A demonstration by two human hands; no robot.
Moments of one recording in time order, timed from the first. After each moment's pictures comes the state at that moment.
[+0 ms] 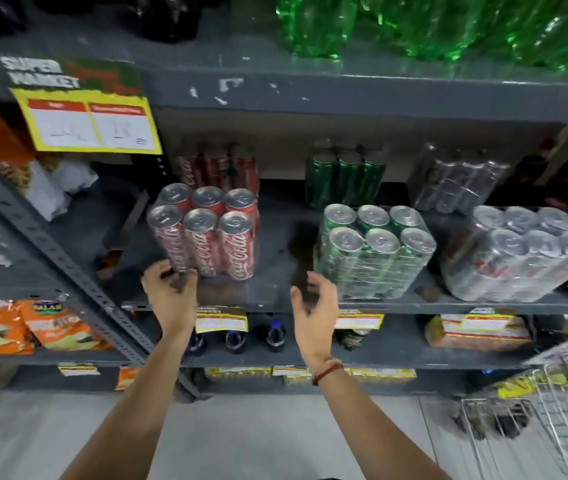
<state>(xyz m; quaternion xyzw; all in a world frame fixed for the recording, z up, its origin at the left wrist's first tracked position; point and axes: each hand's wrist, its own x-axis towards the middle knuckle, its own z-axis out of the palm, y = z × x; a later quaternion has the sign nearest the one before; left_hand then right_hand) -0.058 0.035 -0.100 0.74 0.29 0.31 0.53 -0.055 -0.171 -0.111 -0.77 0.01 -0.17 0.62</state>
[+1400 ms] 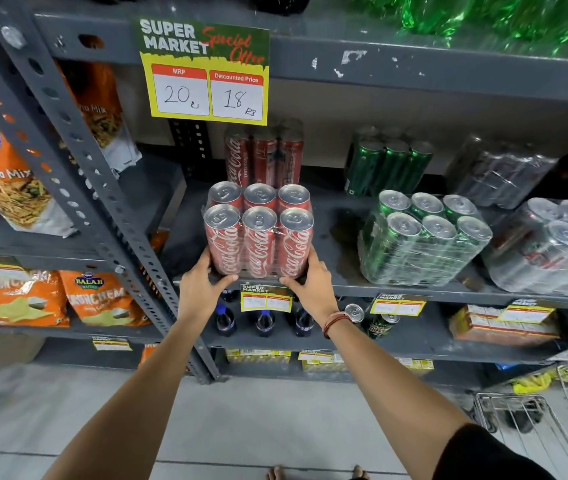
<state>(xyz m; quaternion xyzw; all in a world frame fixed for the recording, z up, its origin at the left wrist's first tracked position) -0.086 0.073 -0.114 0.89 0.15 0.13 0.41 -0.035 -0.128 -0.114 -0.87 -0.09 0.04 0.49</state>
